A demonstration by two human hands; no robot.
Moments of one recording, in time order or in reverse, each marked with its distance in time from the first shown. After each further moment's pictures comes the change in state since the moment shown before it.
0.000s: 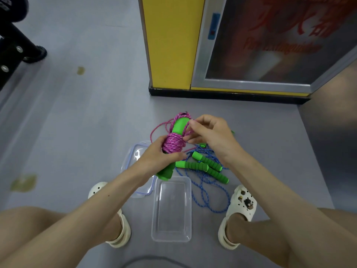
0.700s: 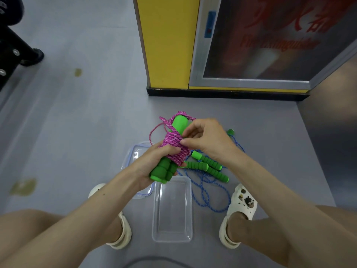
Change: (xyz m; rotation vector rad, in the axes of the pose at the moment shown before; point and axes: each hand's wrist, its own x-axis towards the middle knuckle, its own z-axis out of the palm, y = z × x) left_hand -0.009 0.004 0.001 -0.434 -0.222 -0.086; right_hand 0.004 0.006 -0.003 -0.475 -0.061 -0.076
